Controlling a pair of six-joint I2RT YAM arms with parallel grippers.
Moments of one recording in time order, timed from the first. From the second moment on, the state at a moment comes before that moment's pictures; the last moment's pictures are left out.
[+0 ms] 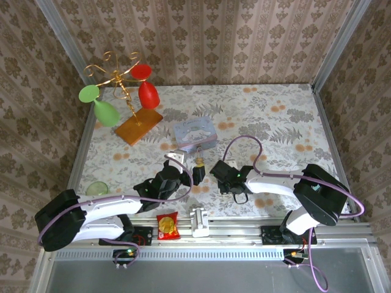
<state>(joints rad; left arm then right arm) -1.06 1.16 0.39 0.37 -0.38 -0.51 0.89 1.53 0.73 -0.44 0.25 0.78</state>
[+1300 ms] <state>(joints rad) -1.00 1.39 0.42 0.79 -0.03 -1.05 0.73 0.97 0.58 -0.28 -0.06 0.26</state>
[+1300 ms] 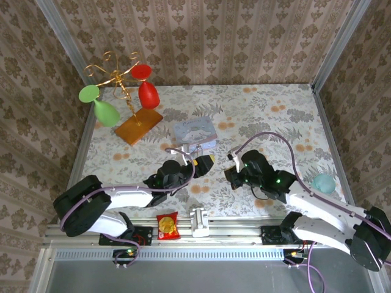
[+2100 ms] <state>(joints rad) -1.14 1.48 0.40 1.14 -0.28 -1.52 0.76 1.00 0.54 0.05 -0.04 0.32</state>
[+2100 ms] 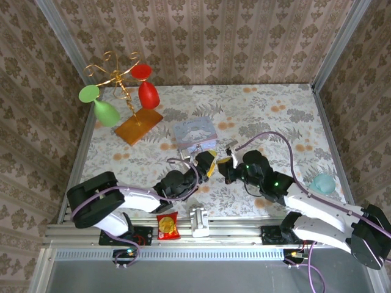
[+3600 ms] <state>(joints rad) -1.14 1.48 0.40 1.18 -0.39 -1.70 0.81 1.01 0.49 0.34 -0.07 0.41</state>
